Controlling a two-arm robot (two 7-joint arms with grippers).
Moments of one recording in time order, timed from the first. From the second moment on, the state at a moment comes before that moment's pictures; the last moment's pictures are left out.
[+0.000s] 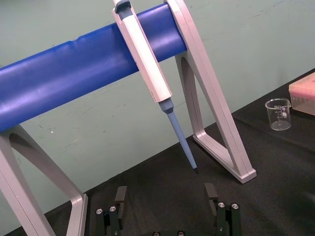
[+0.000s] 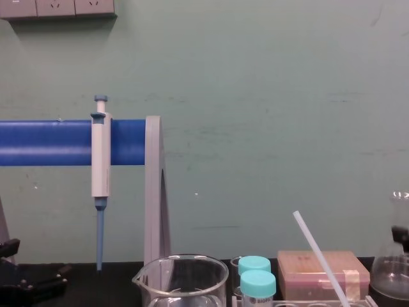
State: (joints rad) left arm -0.20 0.60 0.45 -1.41 -0.25 -0.12 0.03; right arm 0.18 0.63 -0.35 -1.52 0.41 -0.04 0.10
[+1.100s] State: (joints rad) left arm -0.20 0.60 0.45 -1.41 -0.25 -0.12 0.03; right arm 0.32 0.66 -0.45 -1.60 0.61 0.35 0.46
